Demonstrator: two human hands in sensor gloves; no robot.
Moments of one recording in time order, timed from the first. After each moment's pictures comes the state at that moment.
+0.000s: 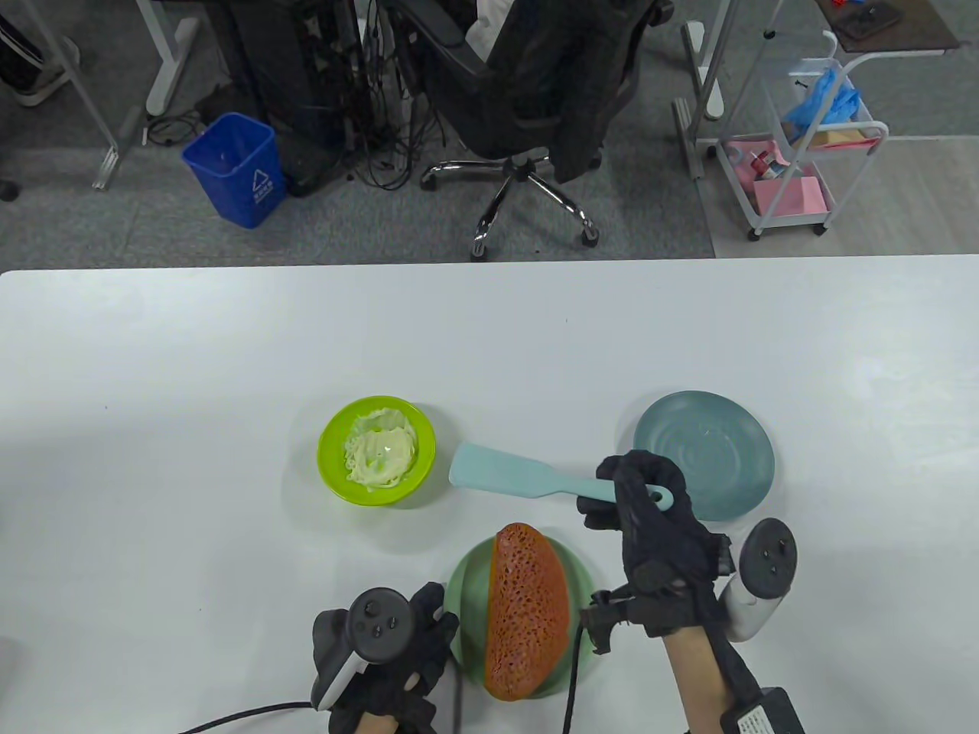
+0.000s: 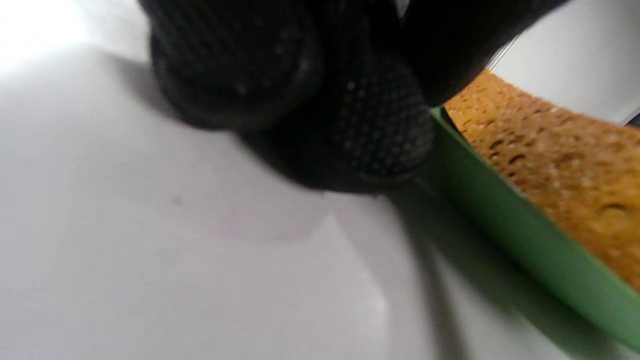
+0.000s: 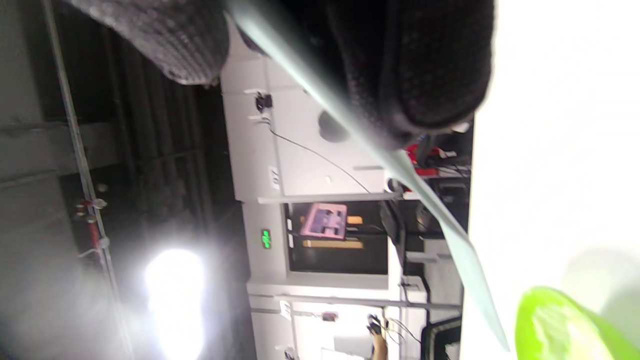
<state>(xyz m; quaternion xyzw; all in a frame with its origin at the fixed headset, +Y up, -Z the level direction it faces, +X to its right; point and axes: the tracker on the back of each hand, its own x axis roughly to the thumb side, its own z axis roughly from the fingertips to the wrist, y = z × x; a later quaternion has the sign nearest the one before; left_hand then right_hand) -0.154 -0.782 -0.130 -0.15 -0.05 0.30 0.94 0.156 -0.667 -0.191 0.01 -0.07 0.67 0.74</state>
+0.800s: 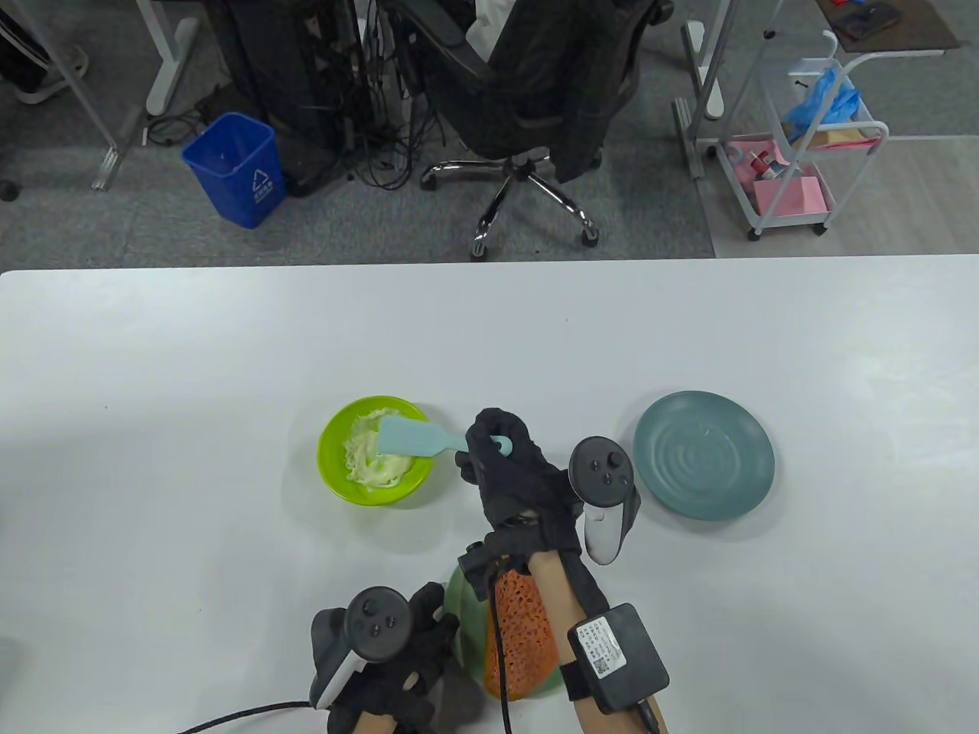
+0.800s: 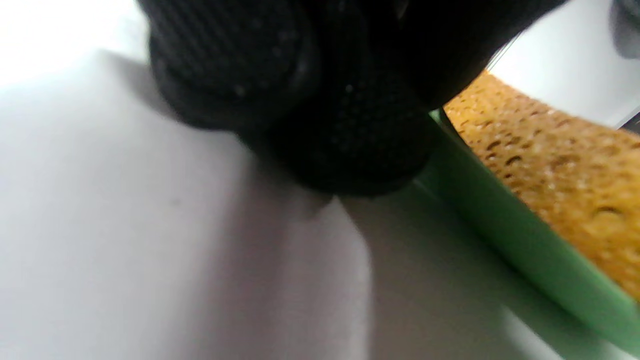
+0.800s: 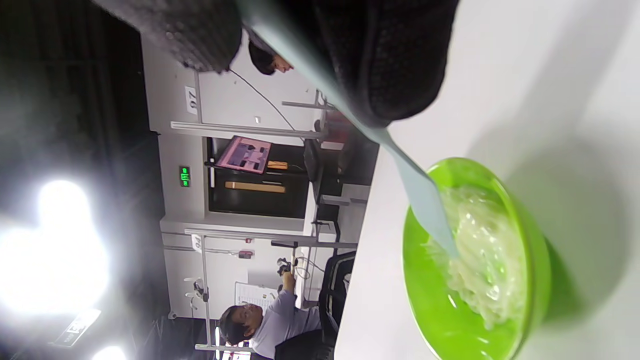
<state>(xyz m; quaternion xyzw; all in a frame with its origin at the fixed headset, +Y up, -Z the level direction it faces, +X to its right) -0.154 -0.783 -0.130 -0.15 -0.05 0.30 0.94 0.047 -0.699 -0.256 0.00 0.05 0.74 0.67</state>
